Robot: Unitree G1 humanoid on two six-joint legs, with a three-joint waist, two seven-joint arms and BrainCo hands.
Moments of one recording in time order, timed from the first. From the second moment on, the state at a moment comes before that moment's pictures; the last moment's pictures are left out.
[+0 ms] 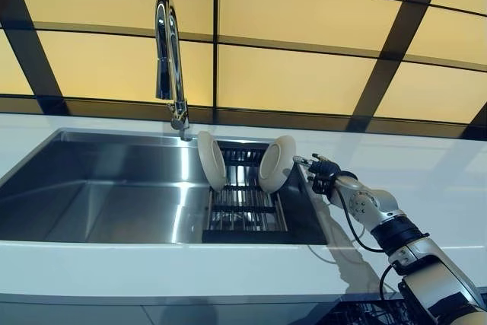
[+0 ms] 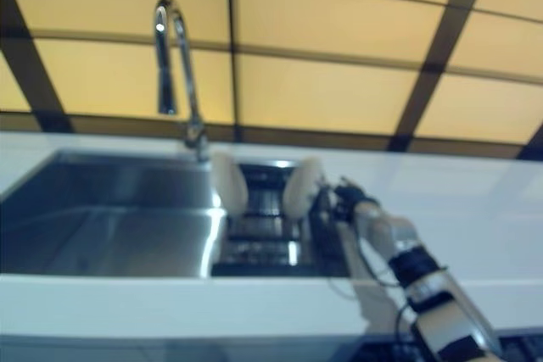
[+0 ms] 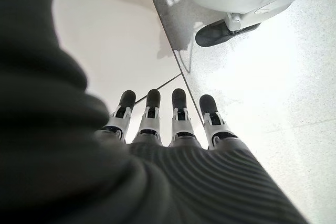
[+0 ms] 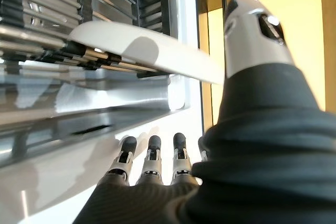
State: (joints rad) left arm -0.01 0.33 -0.37 1.13 -0.07 -0.10 0.06; right arm -0.91 -0.55 0.36 0.52 0.98 0.44 -0.38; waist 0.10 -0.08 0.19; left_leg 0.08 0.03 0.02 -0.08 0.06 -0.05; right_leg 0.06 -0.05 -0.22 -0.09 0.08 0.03
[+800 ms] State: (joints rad) left arm -0.02 0.33 -0.39 1.12 -0.07 -0.09 0.04; right arm -0.92 -0.55 0.36 0.57 0.97 0.44 -0.38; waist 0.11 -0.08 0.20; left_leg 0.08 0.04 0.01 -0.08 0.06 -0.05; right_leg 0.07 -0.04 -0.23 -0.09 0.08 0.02
